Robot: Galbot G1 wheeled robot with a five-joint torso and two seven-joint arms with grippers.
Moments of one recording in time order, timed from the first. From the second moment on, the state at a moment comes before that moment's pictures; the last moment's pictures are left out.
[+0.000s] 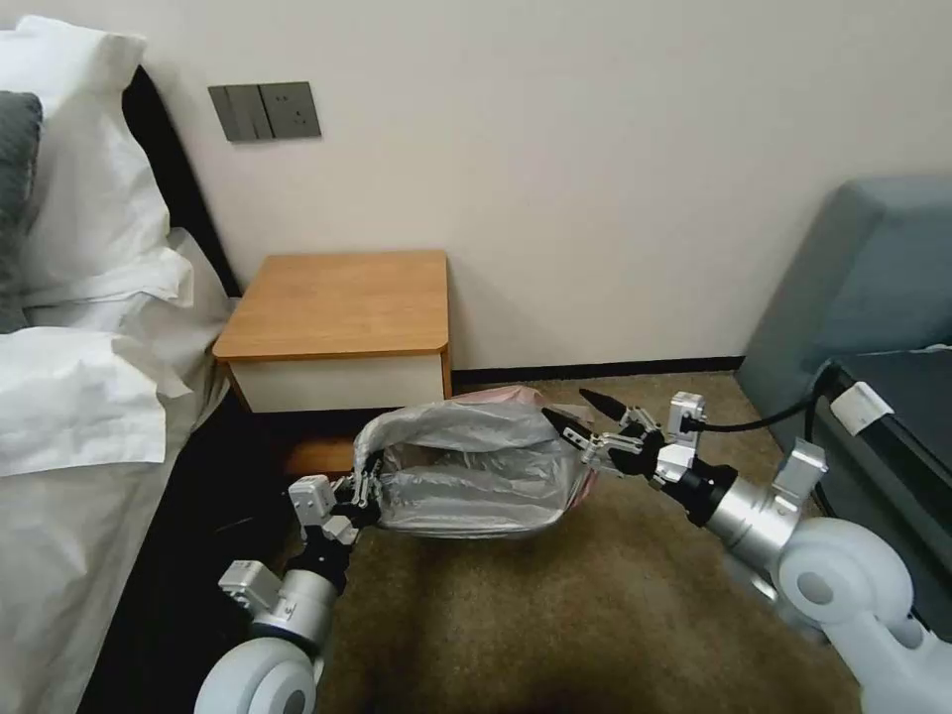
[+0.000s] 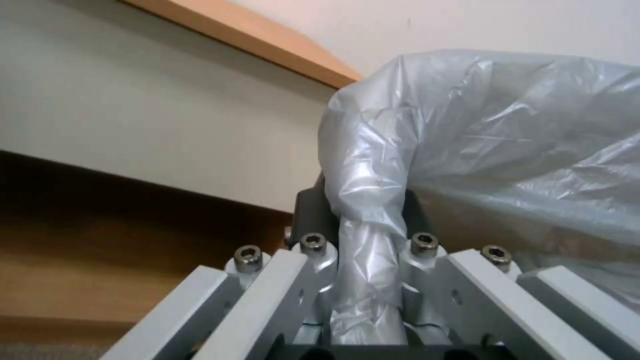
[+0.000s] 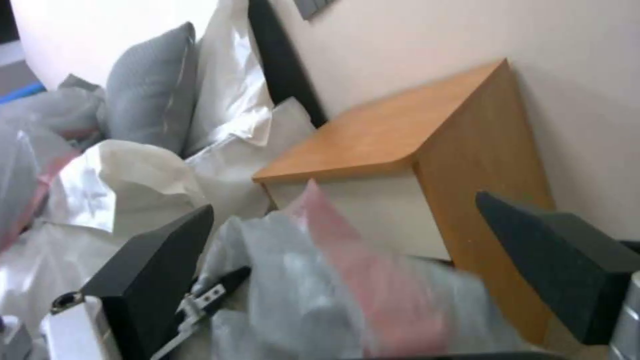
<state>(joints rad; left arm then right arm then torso) 1.63 -1.27 -0.44 -2.16 -0.63 0.00 0.01 -1.29 0.91 0.43 2.12 1.02 -0.33 -0.35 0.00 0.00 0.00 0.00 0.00</state>
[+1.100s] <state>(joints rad) 1.62 -1.27 -0.44 -2.14 -0.61 -0.04 0.04 -1.17 0.82 0.32 2.08 1.16 -0.36 -0.26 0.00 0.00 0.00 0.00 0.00</state>
